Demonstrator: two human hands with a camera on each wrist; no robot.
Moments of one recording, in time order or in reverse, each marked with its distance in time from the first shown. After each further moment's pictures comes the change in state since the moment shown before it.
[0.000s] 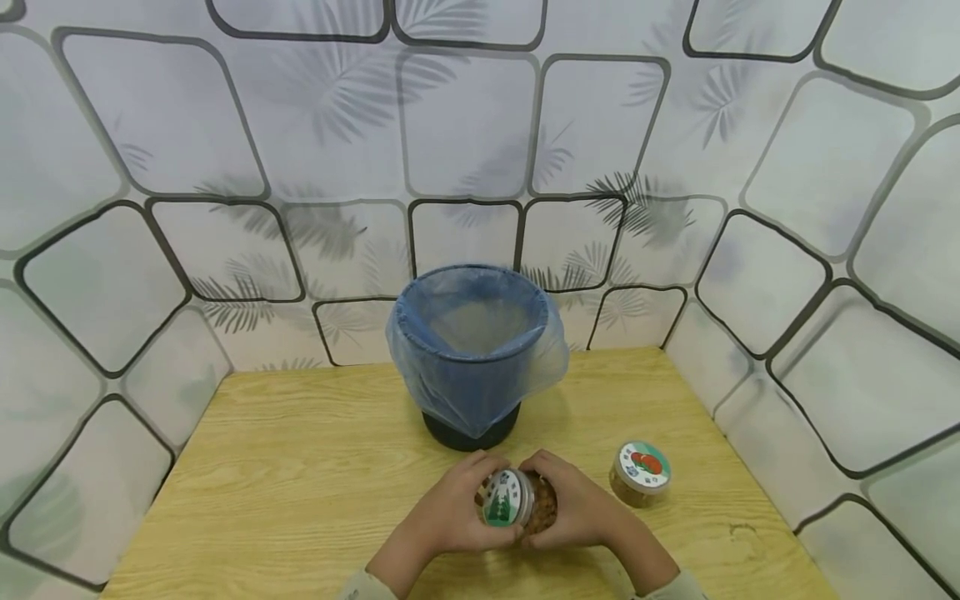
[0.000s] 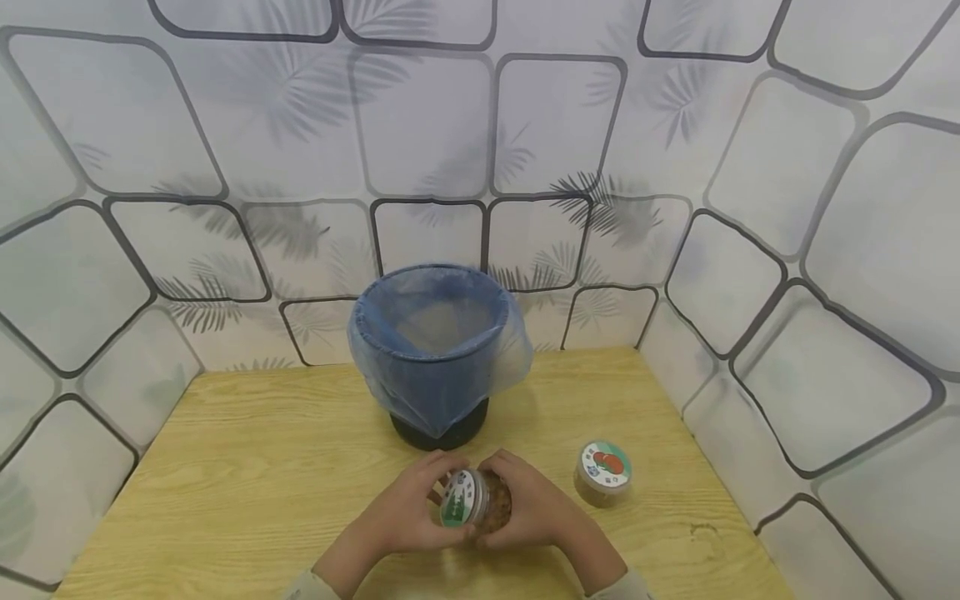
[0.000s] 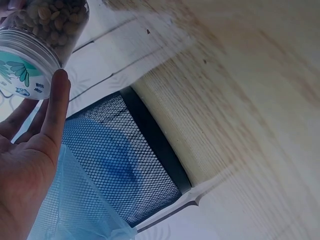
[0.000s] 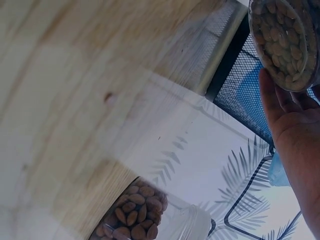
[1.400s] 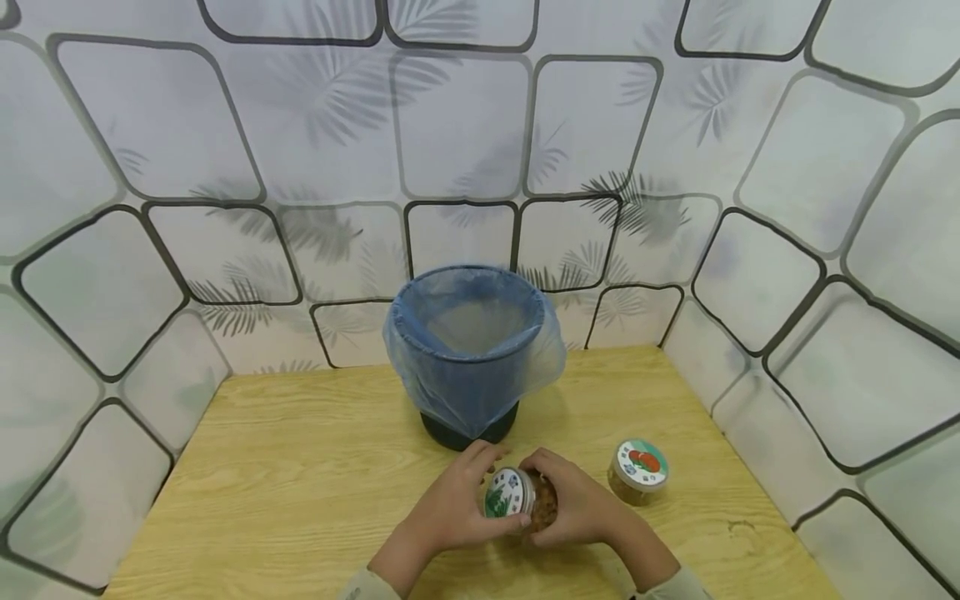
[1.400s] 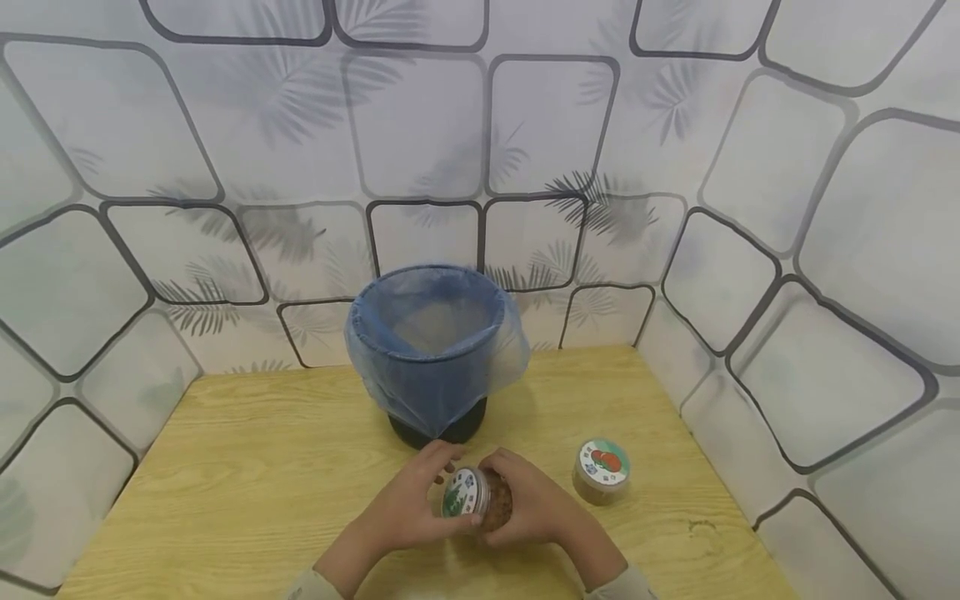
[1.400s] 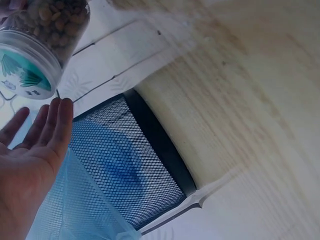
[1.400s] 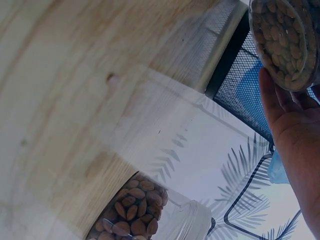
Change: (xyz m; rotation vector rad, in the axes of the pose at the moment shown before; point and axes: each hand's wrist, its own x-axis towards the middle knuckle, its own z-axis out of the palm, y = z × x) left_hand 0.004 0.006 0.004 0.144 0.085 0.014; right_hand -0.002 -0.001 -0.003 -0.029 0.007 -0.006
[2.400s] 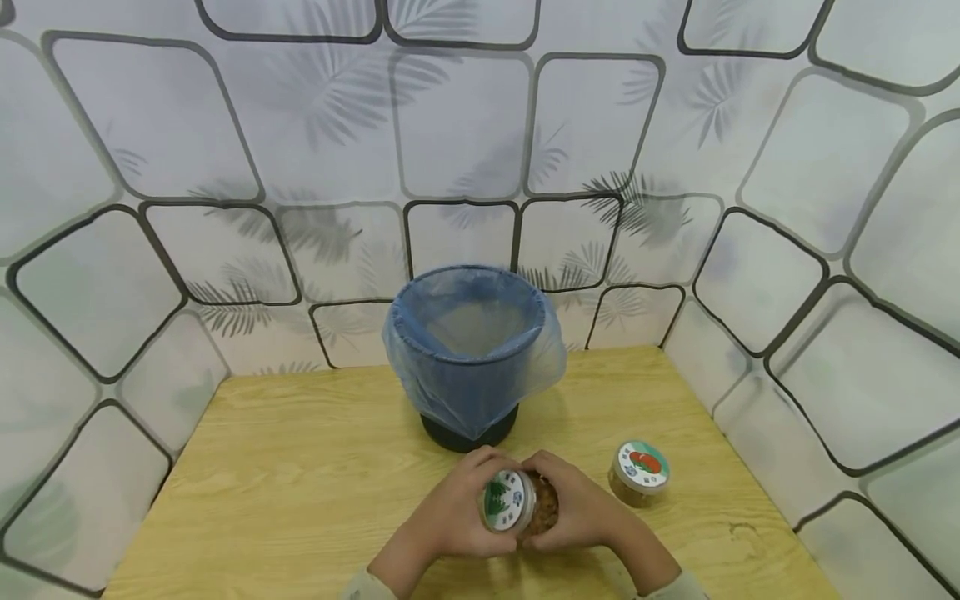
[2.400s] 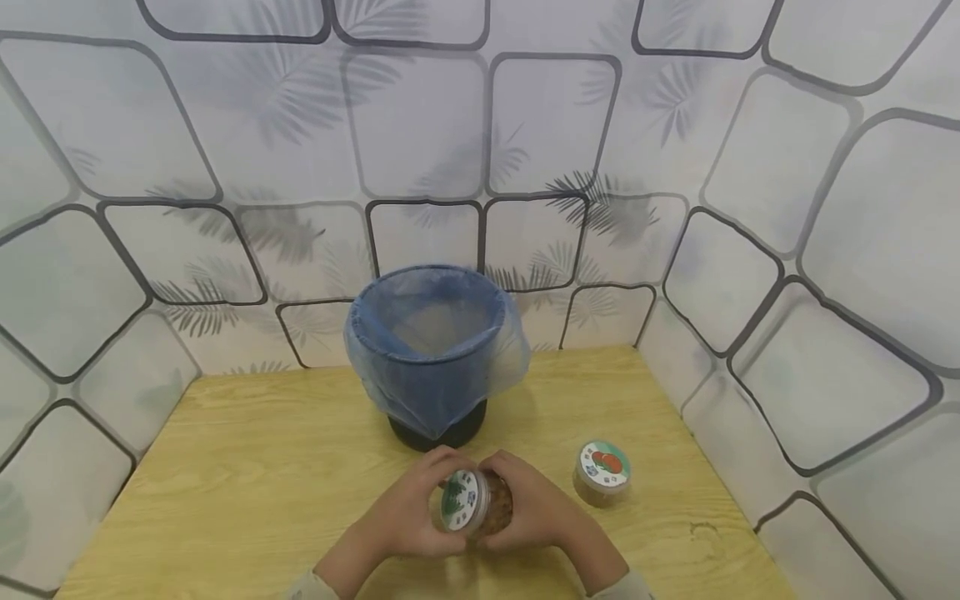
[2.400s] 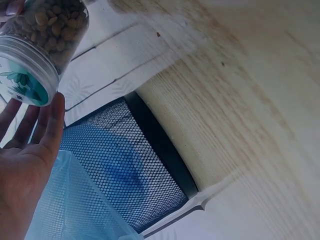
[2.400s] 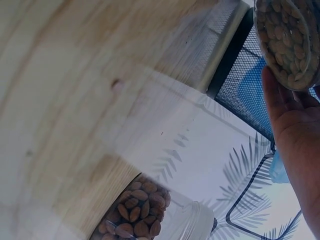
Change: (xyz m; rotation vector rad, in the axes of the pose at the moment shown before) left_hand 0.001 -0.001 0.000 -0.090 -0.017 0.137; right_hand -0.001 0.006 0.002 0.051 0.010 -0.042
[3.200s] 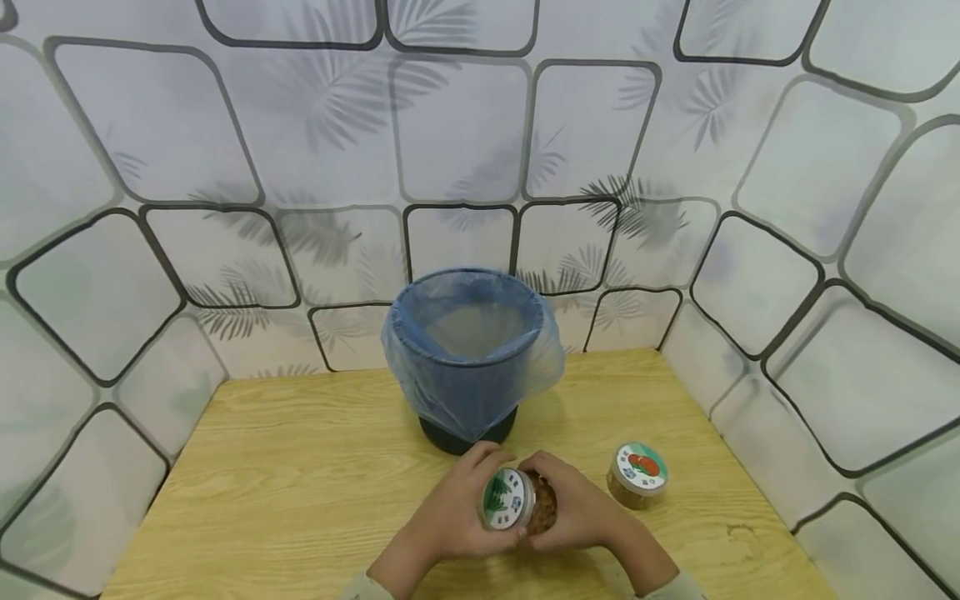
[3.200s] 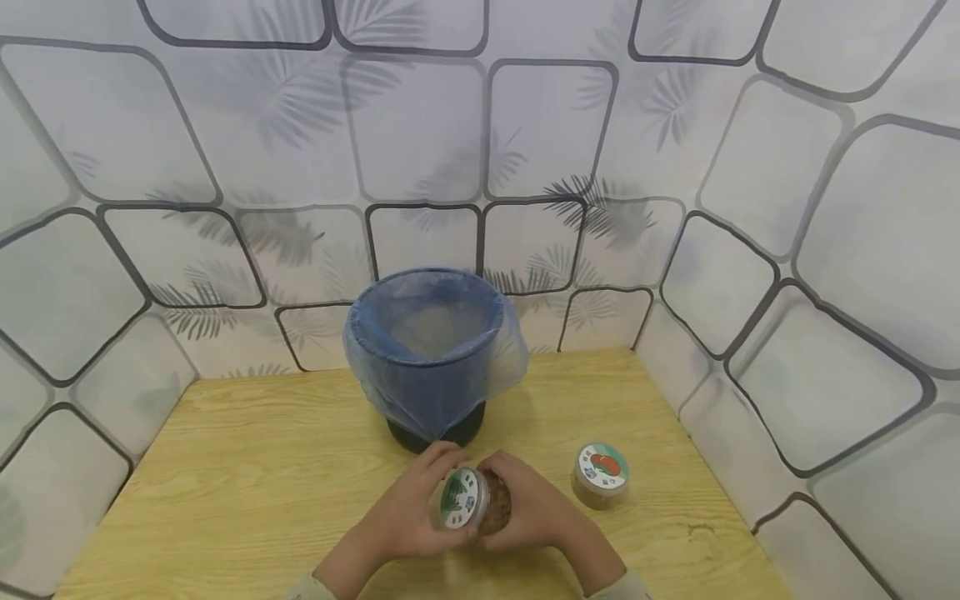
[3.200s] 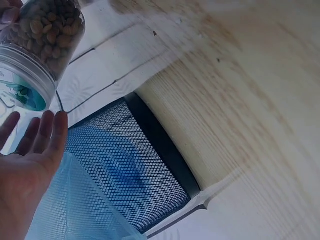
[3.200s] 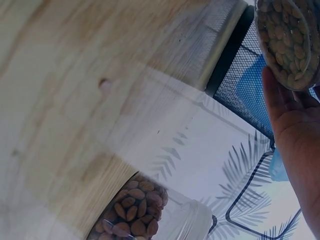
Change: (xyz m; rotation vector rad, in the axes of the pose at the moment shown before) left_hand -0.001 0.000 0.002 0.112 0.059 -0.026; right_hand 0.002 -0.003 -0.001 0.013 -0.004 0.025
